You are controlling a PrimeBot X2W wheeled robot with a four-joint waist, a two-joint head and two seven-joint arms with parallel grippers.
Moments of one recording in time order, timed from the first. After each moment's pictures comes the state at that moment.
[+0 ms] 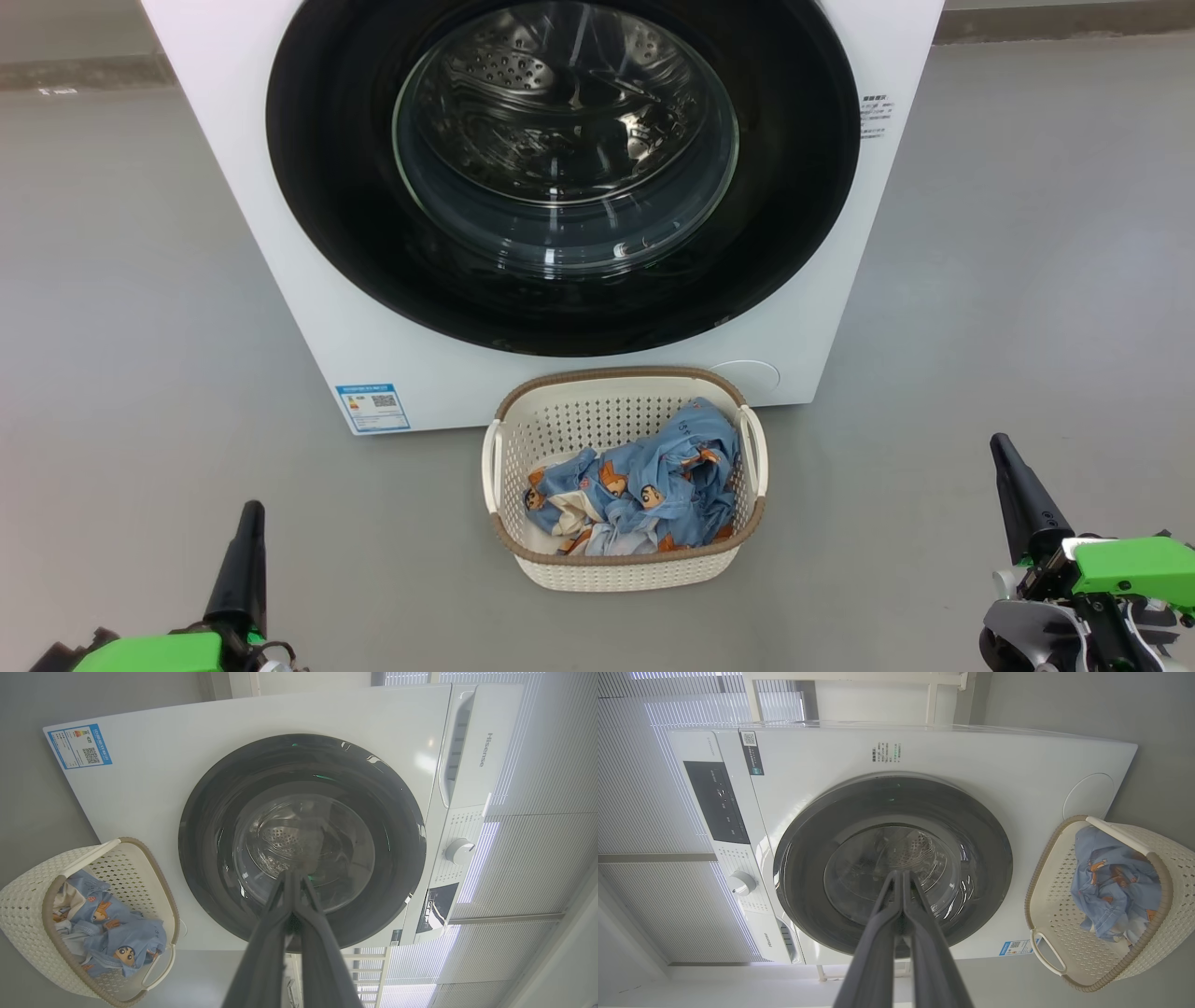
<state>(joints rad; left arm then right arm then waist) -0.10 0.04 0.08 0.26 -1.62 -0.12 0.11 -0.09 -0.04 -0.13 0.27 1.62 0.12 0.11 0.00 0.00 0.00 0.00</state>
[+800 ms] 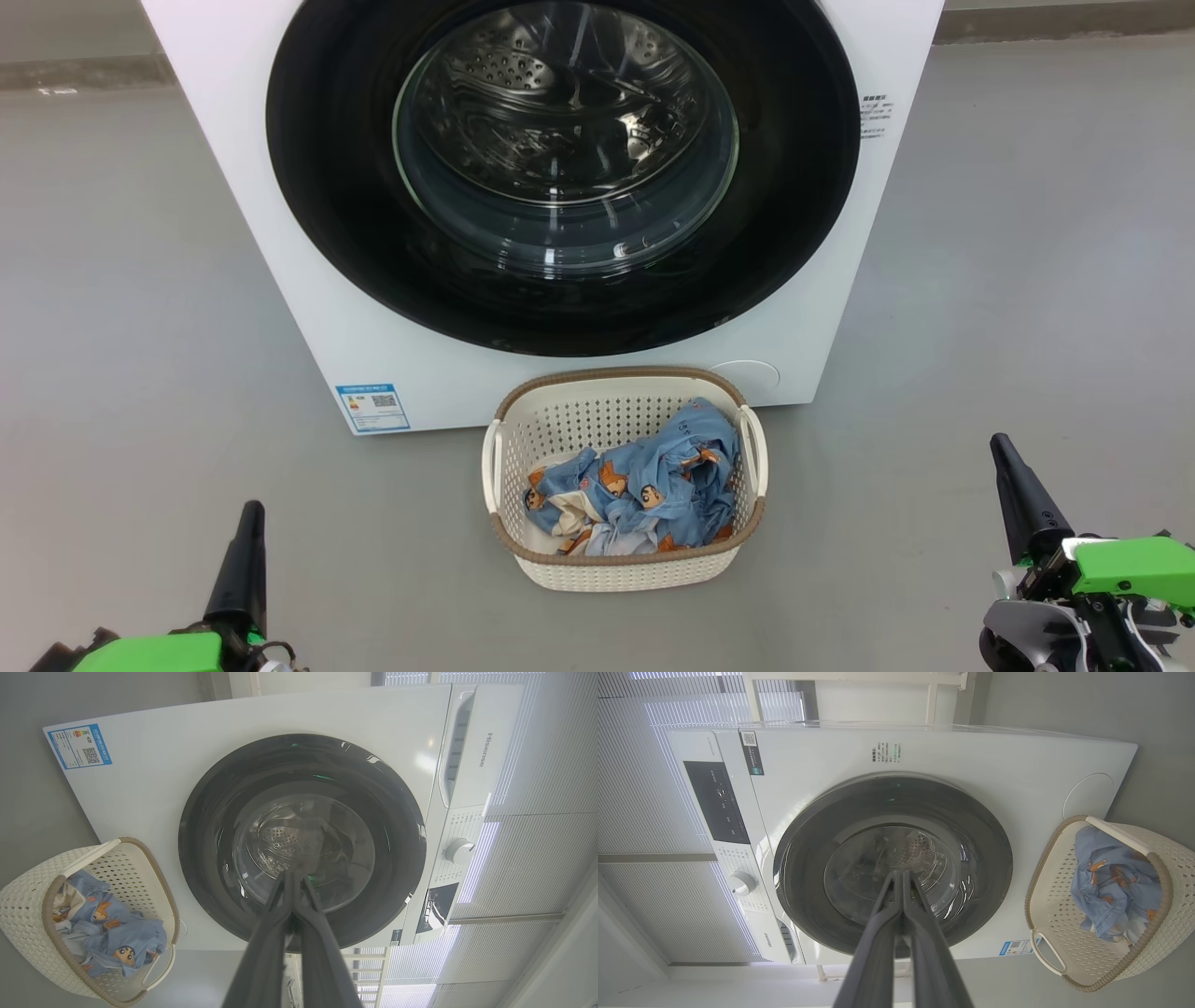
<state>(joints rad) -0.10 0.04 0.08 0.26 -1.62 -0.12 0.11 -0.09 -0.04 -0.13 0.27 1.62 0.12 0.11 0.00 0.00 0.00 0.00</state>
